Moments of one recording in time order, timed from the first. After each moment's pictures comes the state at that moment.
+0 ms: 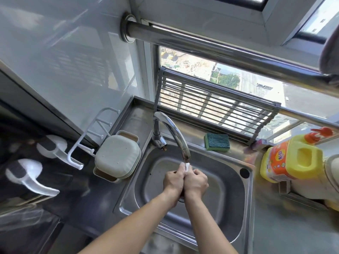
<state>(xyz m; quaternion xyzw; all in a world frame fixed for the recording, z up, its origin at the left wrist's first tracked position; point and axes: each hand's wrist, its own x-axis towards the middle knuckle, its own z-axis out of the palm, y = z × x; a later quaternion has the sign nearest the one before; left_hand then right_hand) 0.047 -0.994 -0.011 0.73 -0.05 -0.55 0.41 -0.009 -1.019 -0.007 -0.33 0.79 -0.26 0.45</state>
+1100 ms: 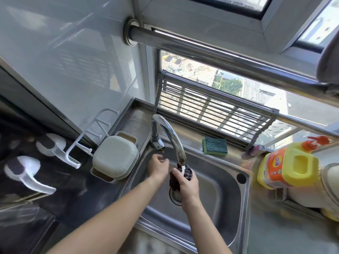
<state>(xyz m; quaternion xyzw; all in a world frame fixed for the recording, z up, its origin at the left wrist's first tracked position) 0.105 -1.031 -0.030 0.82 -0.14 -0.43 0.36 -0.020 -1.014 -0.013 -0.30 0.60 -0.33 0.67</state>
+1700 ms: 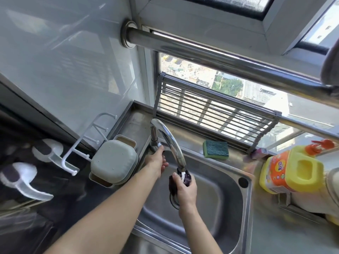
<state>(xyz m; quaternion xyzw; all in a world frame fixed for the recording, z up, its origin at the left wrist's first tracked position) 0.128 -1.065 -0.014 0.72 0.10 -0.51 0.45 -0.012 -1.008 -0.036 -0.33 0.65 -0.33 0.60</state>
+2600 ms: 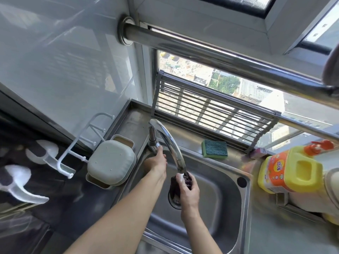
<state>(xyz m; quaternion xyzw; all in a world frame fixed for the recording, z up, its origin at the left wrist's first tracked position) 0.106 -1.068 -0.004 0.75 0.15 -0.42 0.49 -0.018 -1.008 -0.026 -0.33 0.65 -0.34 0.59</state>
